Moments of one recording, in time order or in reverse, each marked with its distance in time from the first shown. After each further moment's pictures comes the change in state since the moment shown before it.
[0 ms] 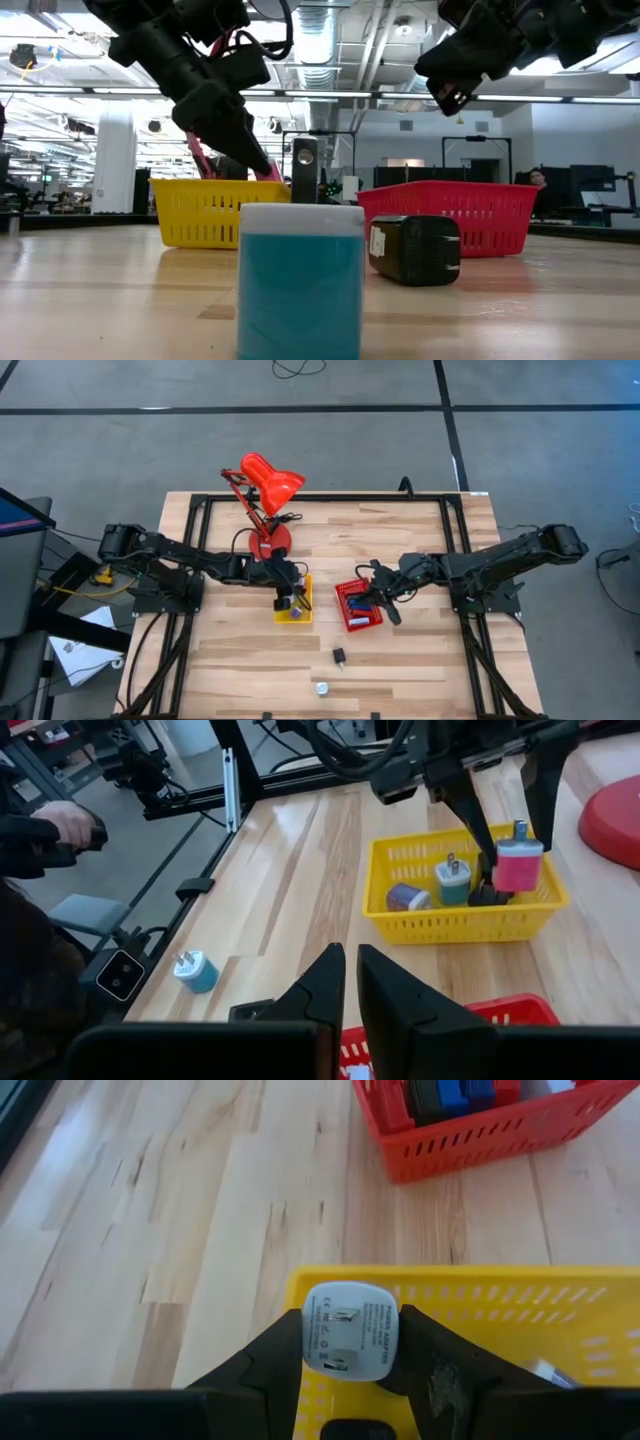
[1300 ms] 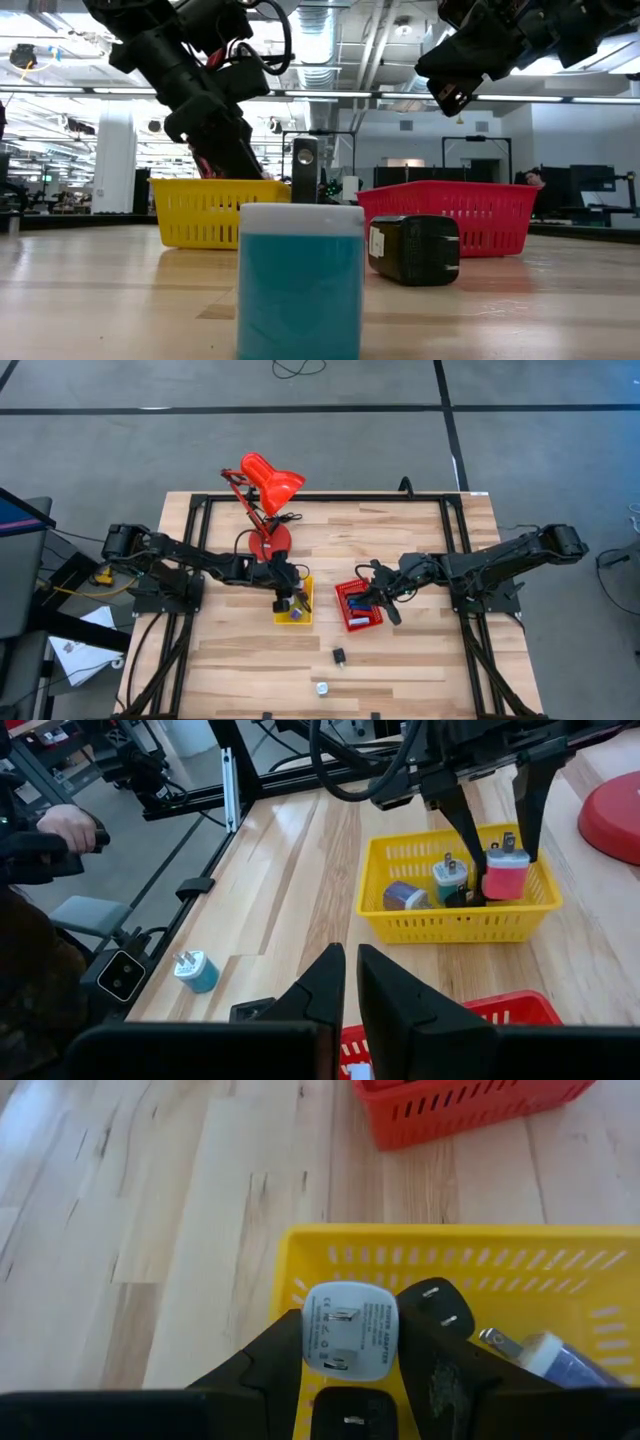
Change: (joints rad) left arm 0.000 0.033 -0.003 -0.017 0.035 -0.002; right arm 0.000 -0.003 0.000 -0.007 0.000 0.009
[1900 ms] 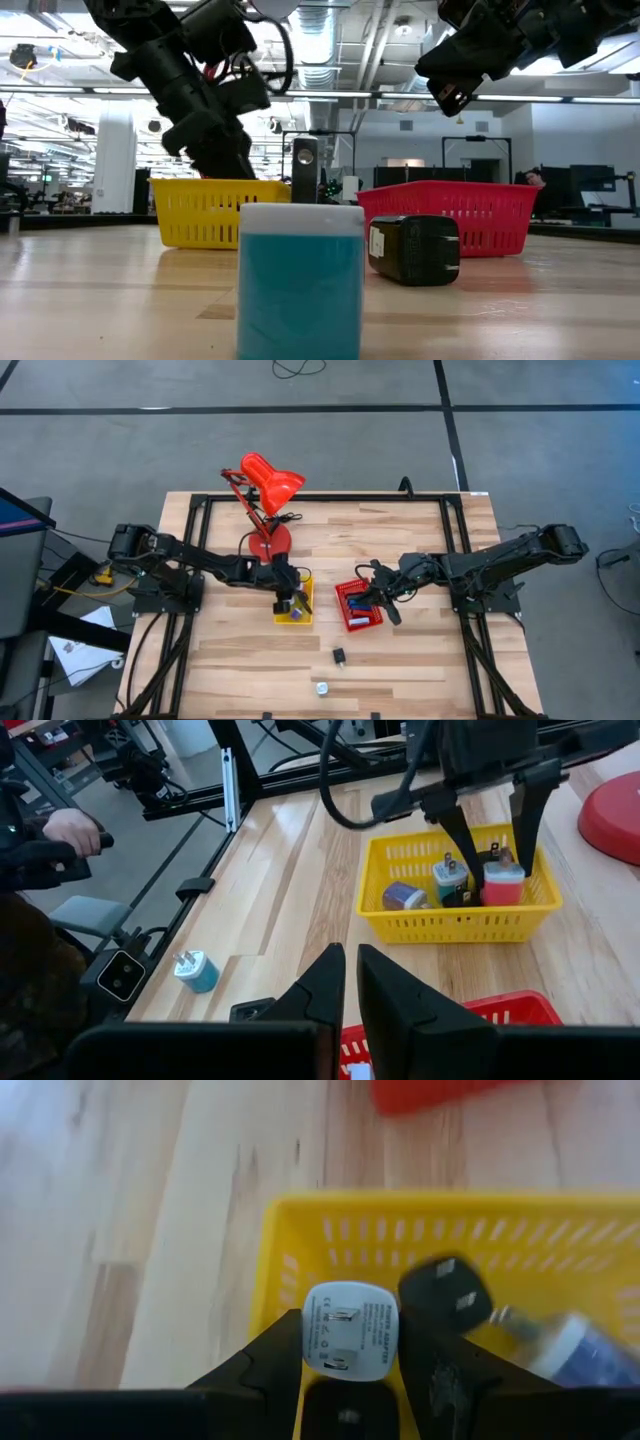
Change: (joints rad) left arm -0.001 0.049 0.000 0.003 0.000 -0.008; right arm 0.000 0.000 0.000 0.000 0.000 0.000
